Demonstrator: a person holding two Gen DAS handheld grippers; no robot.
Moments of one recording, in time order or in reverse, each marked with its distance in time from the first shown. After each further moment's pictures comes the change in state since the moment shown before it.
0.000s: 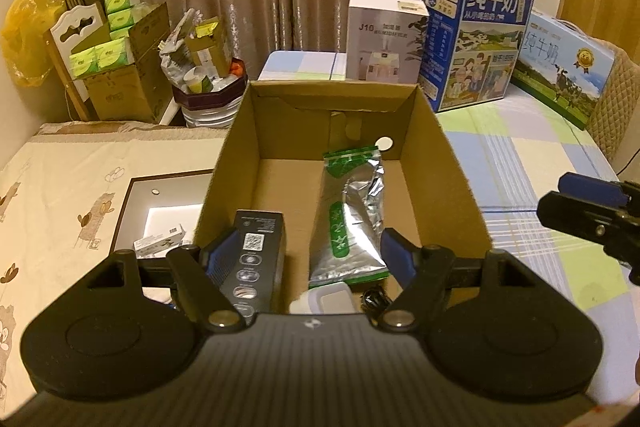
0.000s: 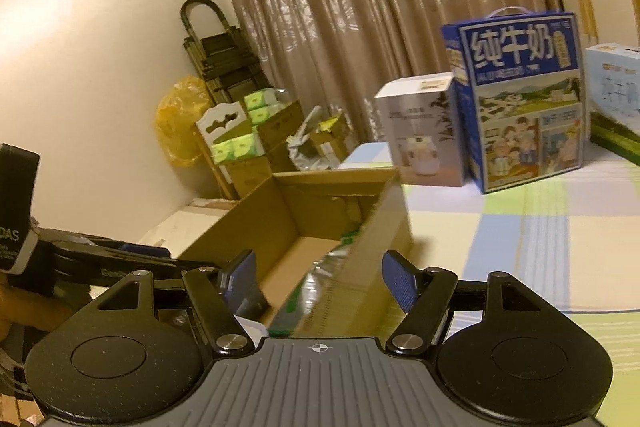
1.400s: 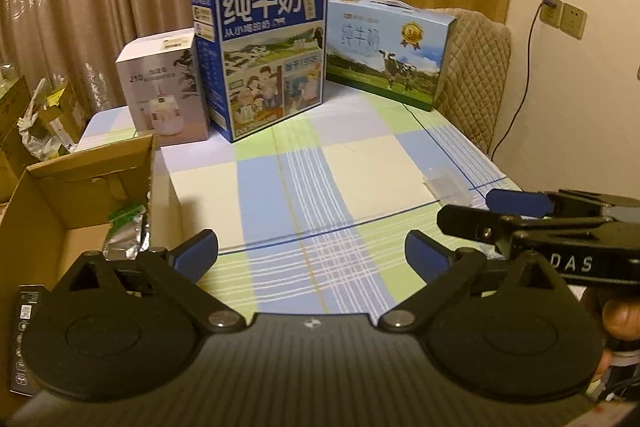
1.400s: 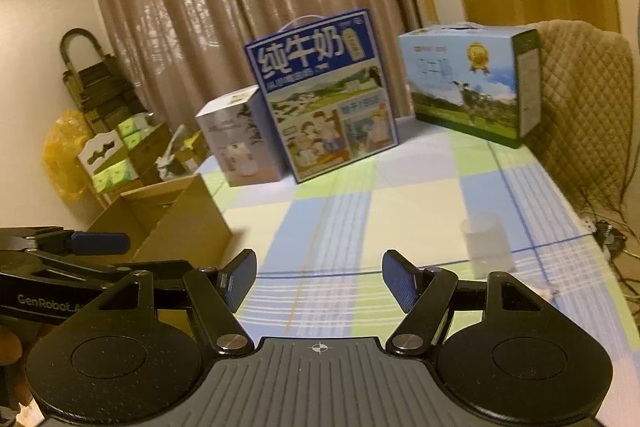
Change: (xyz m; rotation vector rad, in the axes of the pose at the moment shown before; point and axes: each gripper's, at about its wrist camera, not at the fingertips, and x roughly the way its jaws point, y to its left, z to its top) left arm -0.001 -0.205 0.002 0.237 -0.077 -0.302; right arm -0.119 -0.115 -0.021 0.159 -0.035 -0.340
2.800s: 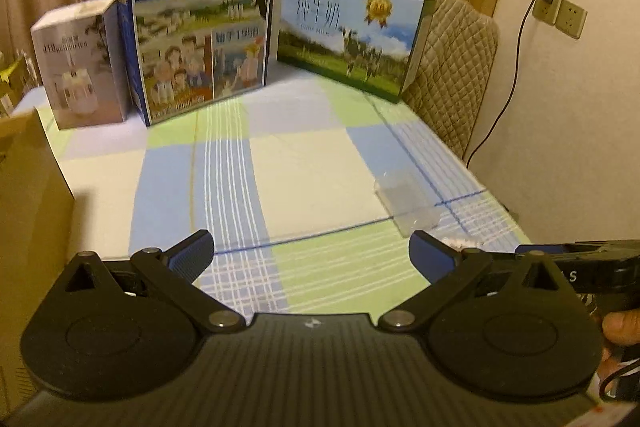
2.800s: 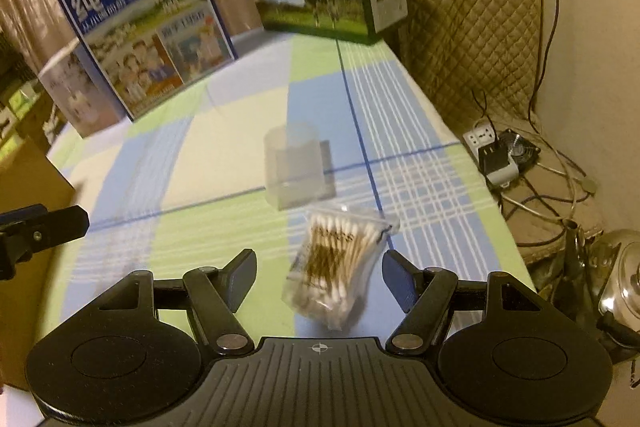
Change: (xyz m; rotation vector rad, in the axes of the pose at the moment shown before) left arm 0.107 -0.065 0.003 -0.061 0.020 -0.084; right arm 0.039 -0.152 -0.021 0.132 0.251 -0.259
